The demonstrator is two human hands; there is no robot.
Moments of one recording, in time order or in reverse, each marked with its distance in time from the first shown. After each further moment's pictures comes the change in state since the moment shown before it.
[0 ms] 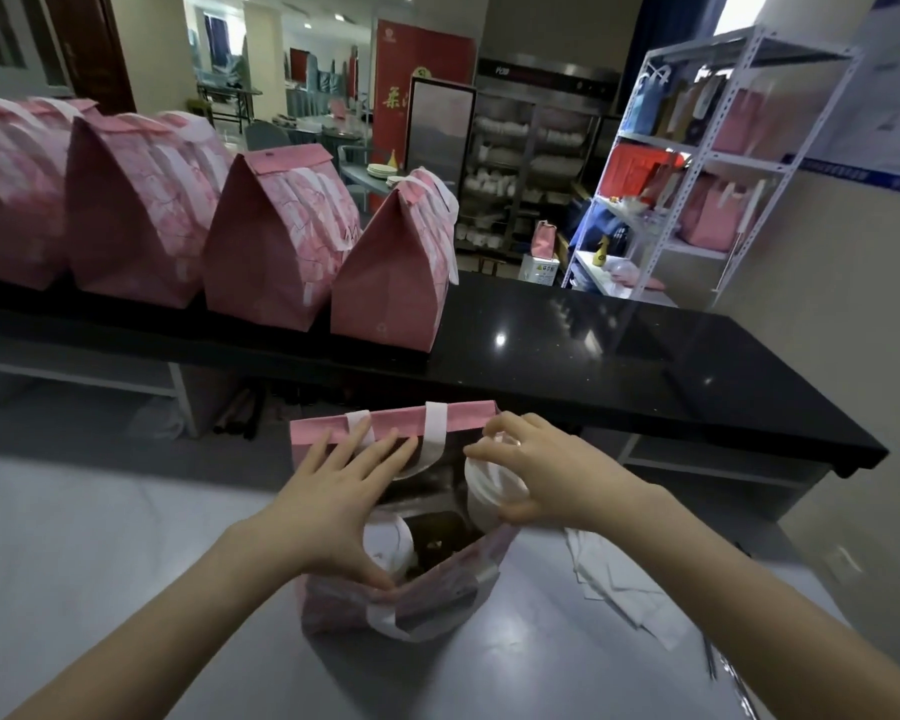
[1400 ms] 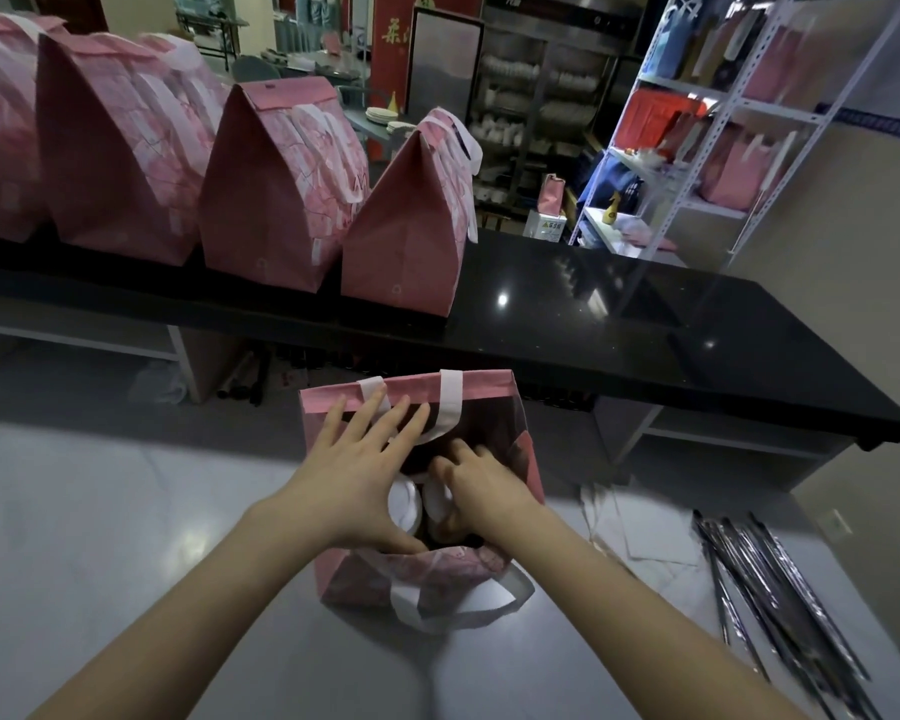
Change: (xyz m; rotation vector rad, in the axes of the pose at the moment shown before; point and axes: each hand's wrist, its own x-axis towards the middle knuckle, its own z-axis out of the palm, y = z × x) left_hand 0.009 -0.006 0.009 0.013 0.021 -0.032; right_hand 0.073 -0.045 0.110 0.109 -0.203 0.177
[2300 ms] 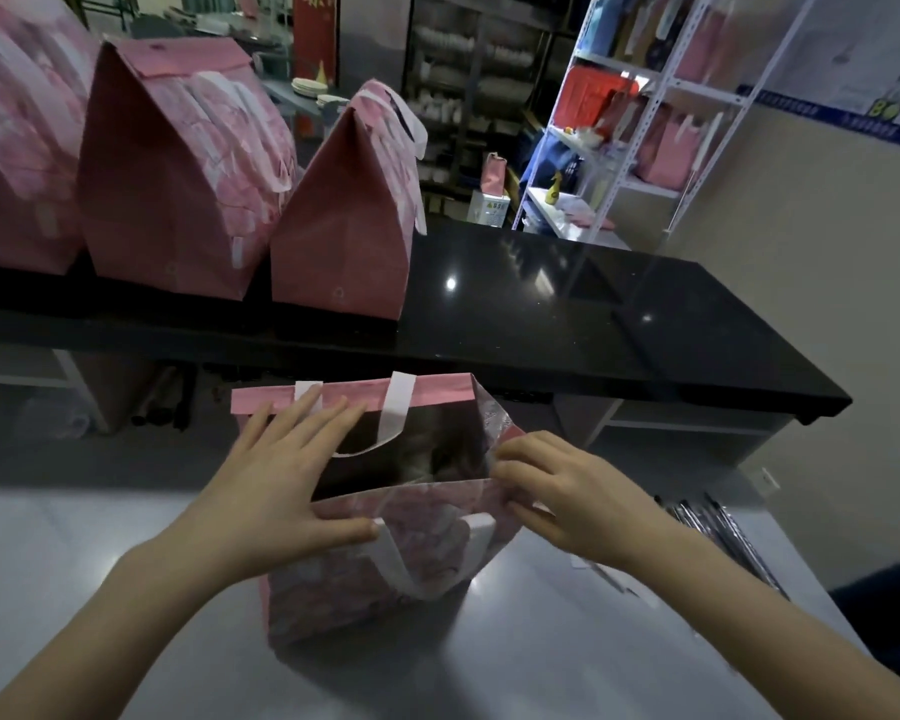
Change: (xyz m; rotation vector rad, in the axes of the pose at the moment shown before) left_hand 0.016 -0.034 -0.014 -0.261 0.079 0.010; right_hand -0.087 0.073 -0.054 -0.079 0.368 -0.228
